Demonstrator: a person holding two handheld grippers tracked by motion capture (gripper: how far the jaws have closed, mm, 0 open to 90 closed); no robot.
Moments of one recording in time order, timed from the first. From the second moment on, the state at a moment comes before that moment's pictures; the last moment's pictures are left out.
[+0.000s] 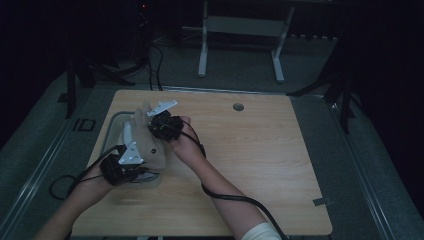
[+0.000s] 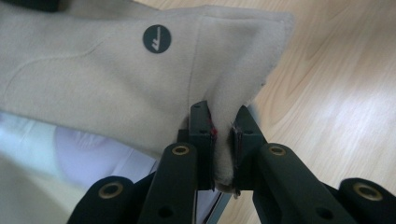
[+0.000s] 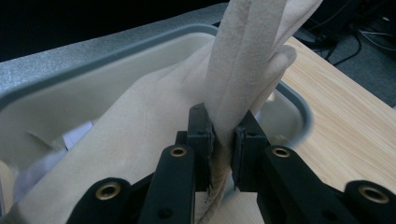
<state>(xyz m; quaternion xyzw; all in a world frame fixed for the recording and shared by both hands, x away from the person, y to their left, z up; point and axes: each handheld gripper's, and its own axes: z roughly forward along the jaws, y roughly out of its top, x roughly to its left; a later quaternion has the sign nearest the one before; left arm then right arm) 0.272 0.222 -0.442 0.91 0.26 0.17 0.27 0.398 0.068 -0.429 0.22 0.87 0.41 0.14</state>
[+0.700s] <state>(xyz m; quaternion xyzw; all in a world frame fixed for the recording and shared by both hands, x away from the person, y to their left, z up) 0.276 0.257 -0.466 0.91 0.29 0.16 0.26 0.415 0.119 -0.465 0.22 0.89 0.38 0.10</state>
